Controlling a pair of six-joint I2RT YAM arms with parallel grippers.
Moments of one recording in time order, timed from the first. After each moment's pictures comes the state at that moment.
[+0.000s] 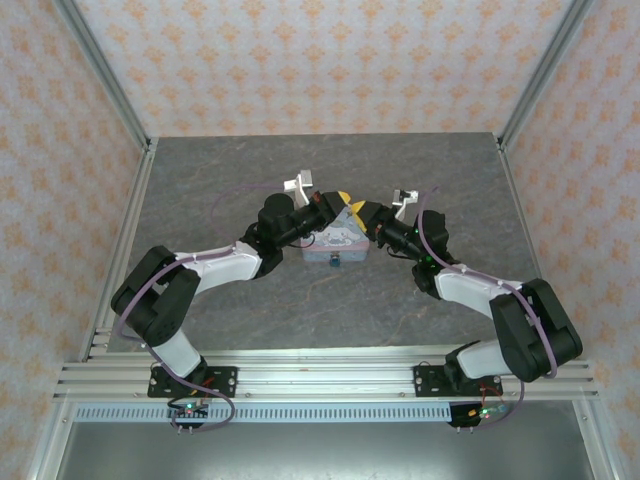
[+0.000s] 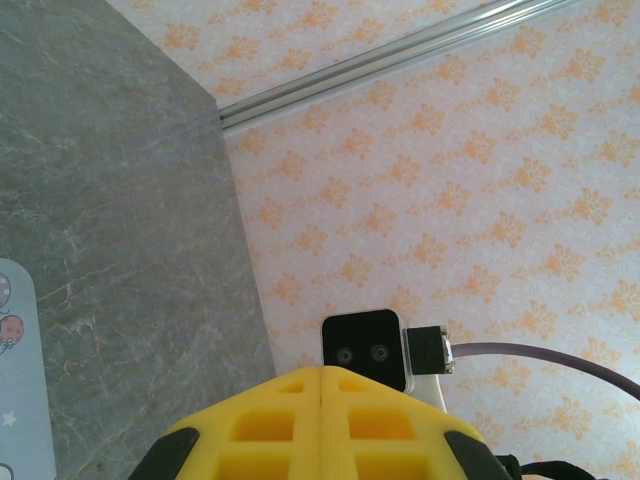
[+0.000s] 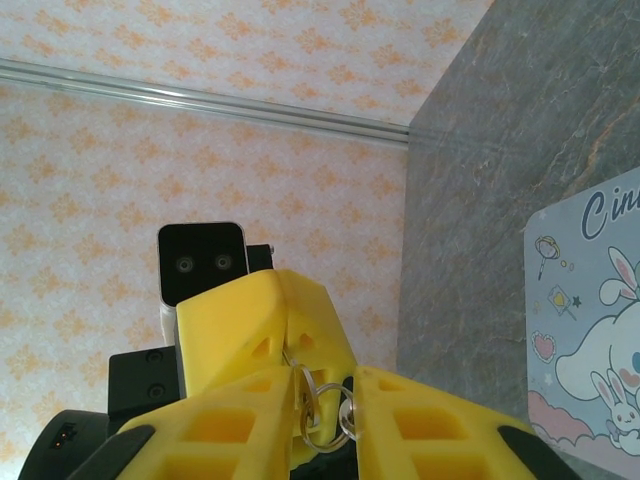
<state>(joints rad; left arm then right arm) -0.60 1.66 0.88 0.73 0.27 -1.21 0.40 1.38 0.53 0.82 -0.52 1.37</state>
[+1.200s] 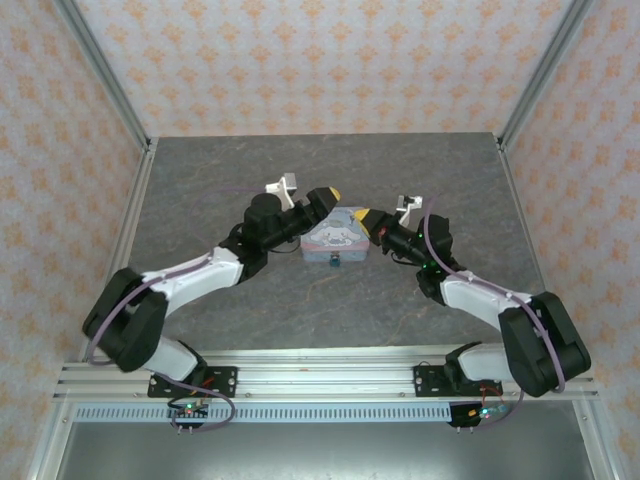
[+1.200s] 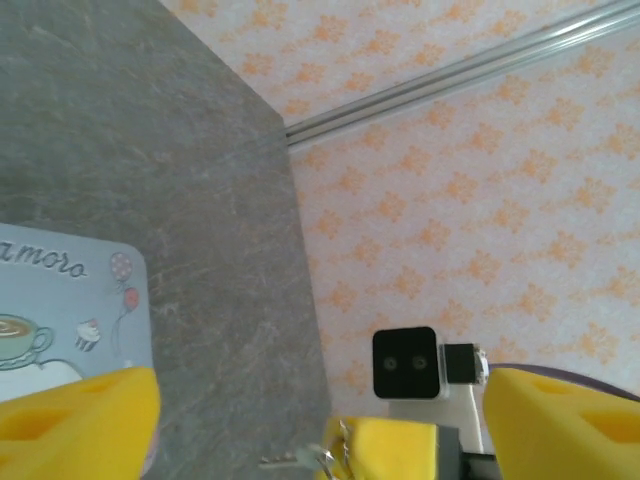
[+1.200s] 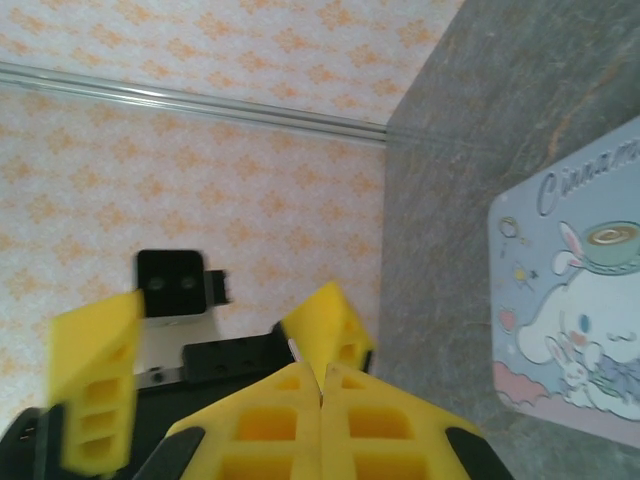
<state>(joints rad) -0.58 1.43 0.83 0.40 0.20 -1.11 0.39 1.29 0.49 0.71 -0.51 1.33</state>
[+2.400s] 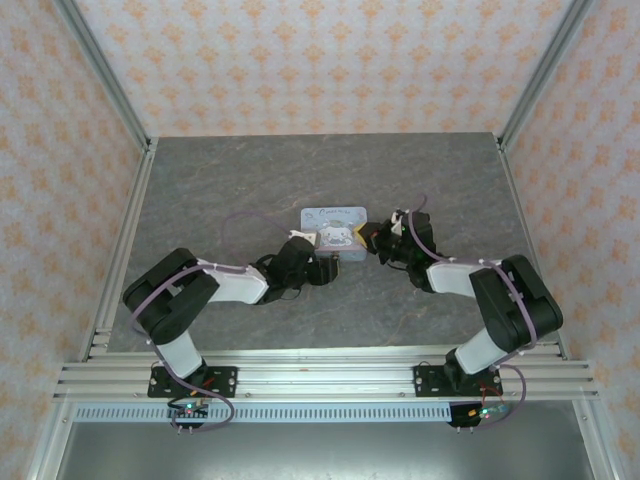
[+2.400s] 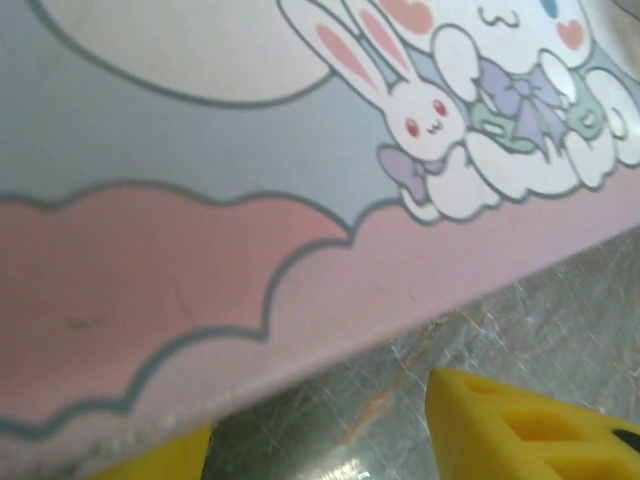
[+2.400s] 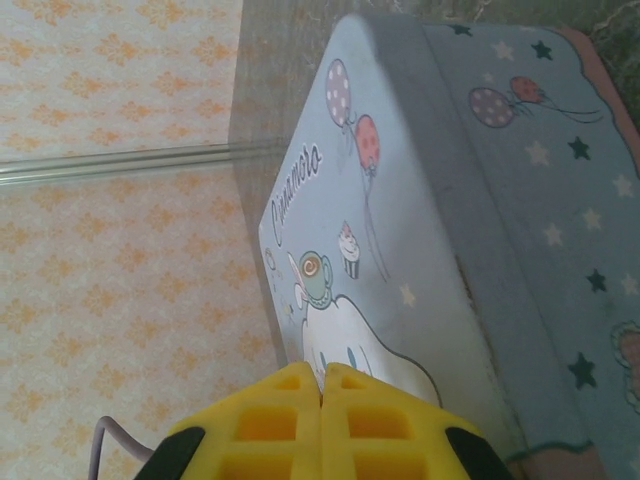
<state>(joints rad) -0.73 1.72 0.69 0.32 0.00 -0.68 0.38 1.56 0.55 0.60 -0.45 1.37</state>
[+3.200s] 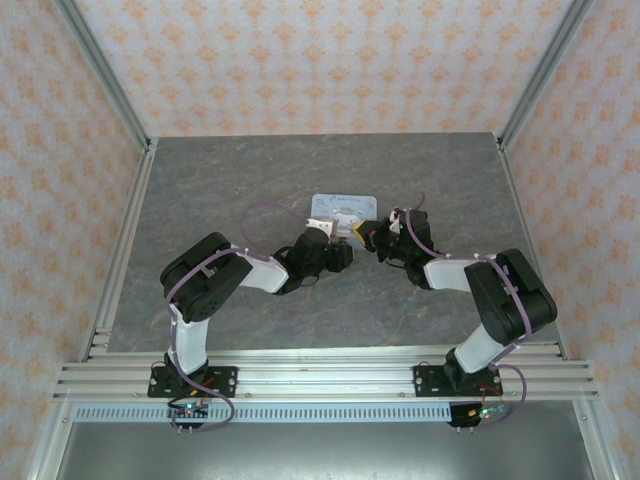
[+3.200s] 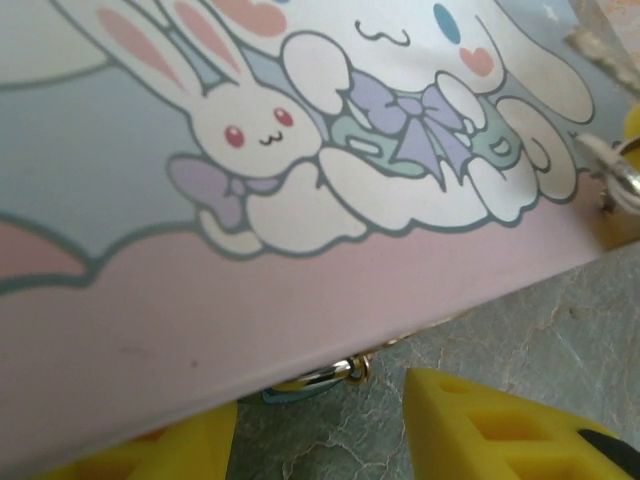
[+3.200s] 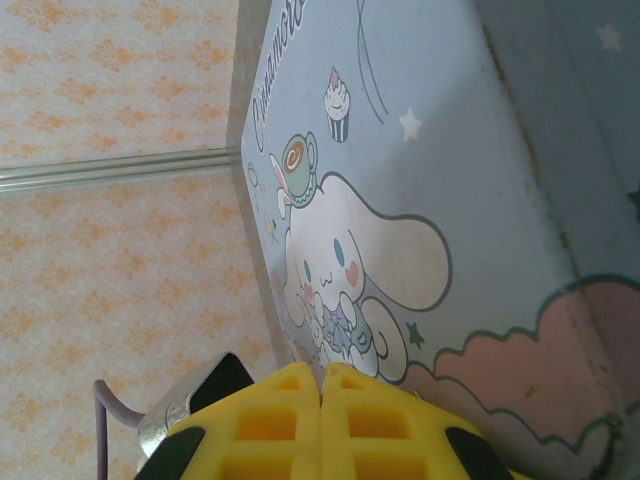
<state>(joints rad) -0.73 1.95 0.85 0.52 0.02 -0.64 0.38 1.60 0.57 0.62 -0.45 1.37</state>
